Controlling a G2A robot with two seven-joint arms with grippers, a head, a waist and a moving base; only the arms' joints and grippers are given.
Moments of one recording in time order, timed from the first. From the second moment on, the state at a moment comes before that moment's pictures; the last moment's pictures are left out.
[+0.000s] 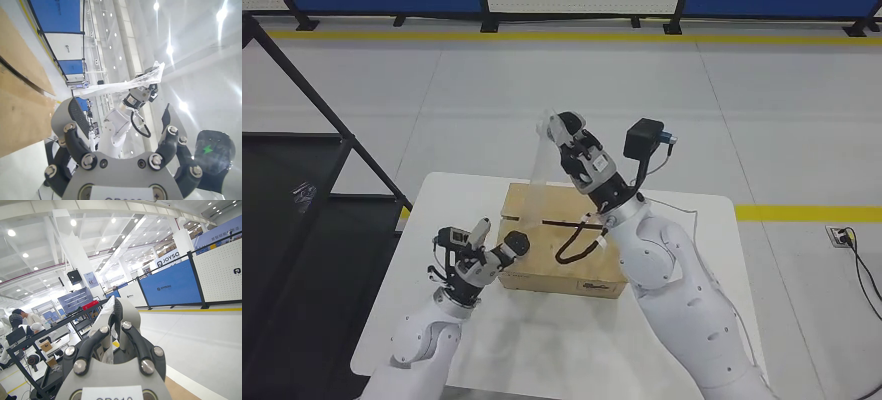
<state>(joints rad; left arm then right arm) 1.15 -1.25 -1.36 -1.54 -0.74 -0.36 -0.67 -0.63 -1.52 1.09 -1.42 -0.71 -0.36 -0.08</state>
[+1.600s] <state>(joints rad) 0.99 -1.29 -1.29 -1.32 -1.04 -0.11 -0.80 -0.63 -1.53 1.11 -1.39 -0.75 -0.48 -0.07</state>
